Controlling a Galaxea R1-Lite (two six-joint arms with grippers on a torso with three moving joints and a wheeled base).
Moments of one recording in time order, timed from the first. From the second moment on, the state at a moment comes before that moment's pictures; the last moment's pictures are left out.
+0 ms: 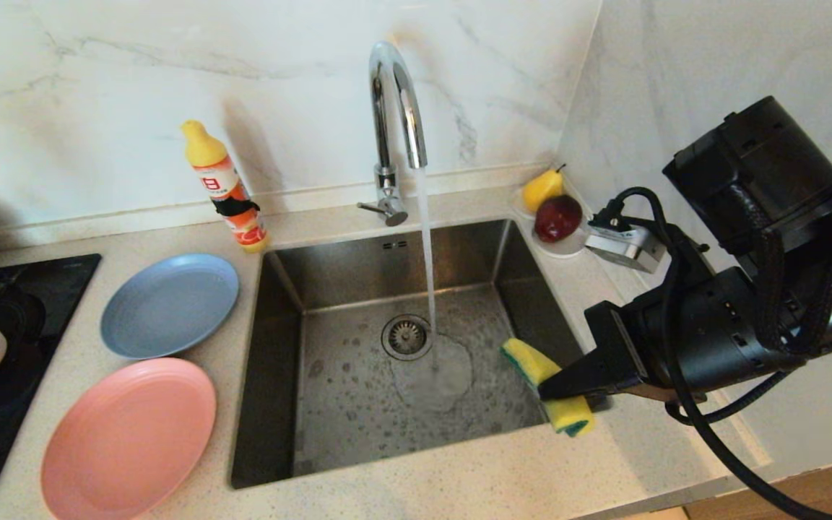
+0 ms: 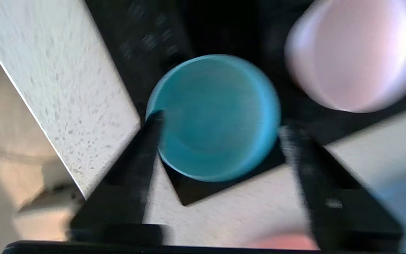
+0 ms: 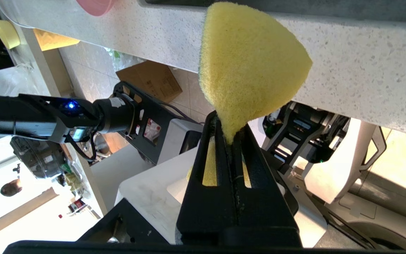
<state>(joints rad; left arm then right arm) 1.16 1.79 -1.37 0.46 -0.30 -0.41 0.66 1.60 -1.47 0.67 0.33 0.59</state>
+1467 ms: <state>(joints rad) 0.33 1.80 -1.59 0.59 -0.07 -0.34 0.66 1.60 -1.48 0.67 0.33 0.59</state>
